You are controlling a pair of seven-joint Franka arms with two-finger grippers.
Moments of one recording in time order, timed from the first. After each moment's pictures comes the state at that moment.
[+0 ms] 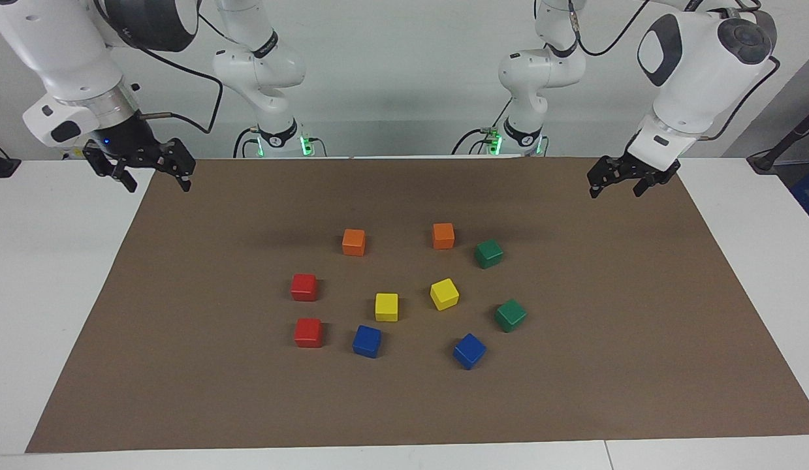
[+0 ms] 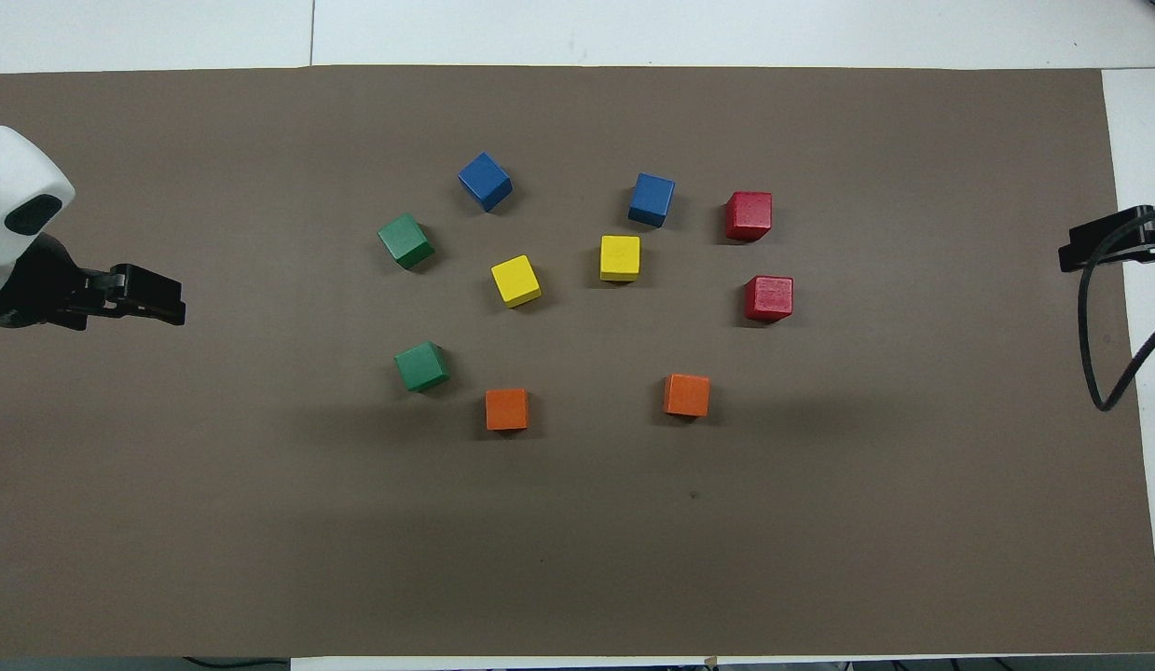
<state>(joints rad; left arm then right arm) 0.04 -0.01 -0.11 -1.71 -0.02 1.63 -0.03 0.01 0.05 -0.09 -1.51 -0.01 1.56 -0.08</state>
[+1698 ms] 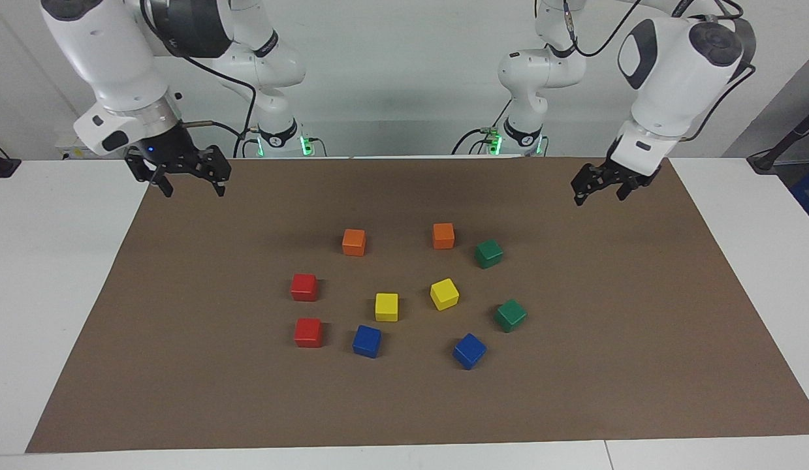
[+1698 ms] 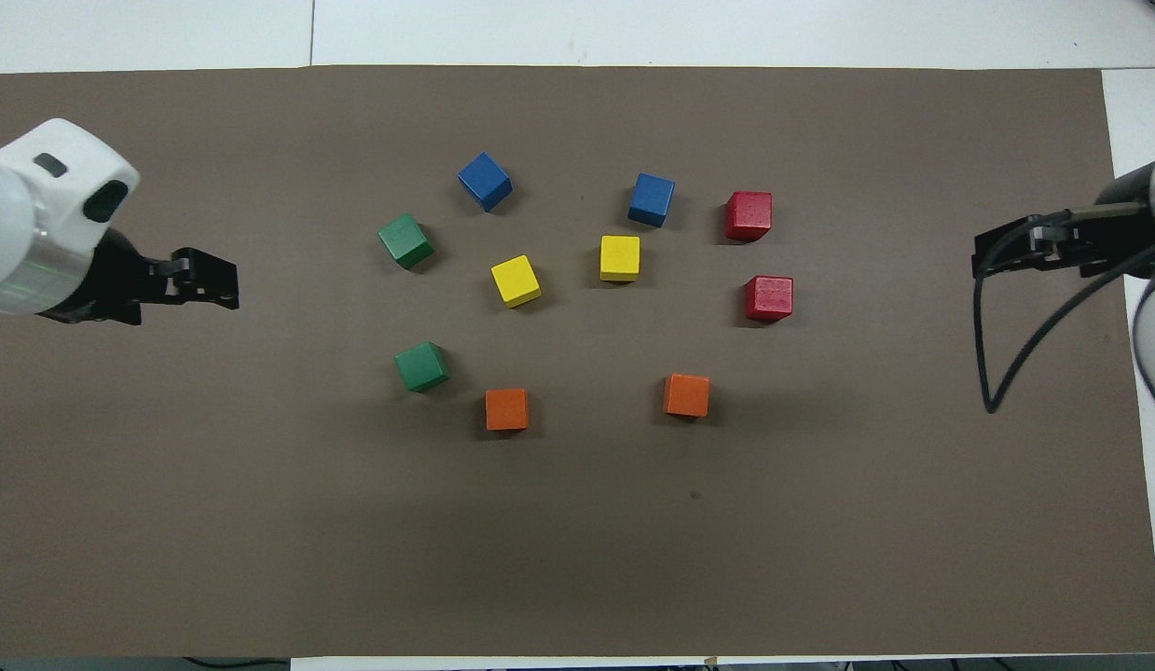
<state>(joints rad) -0.06 0.01 -0.13 -1.75 -0.03 1.71 -0.29 0.10 0.03 -0.05 -1.61 -0.01 1.64 0.08</state>
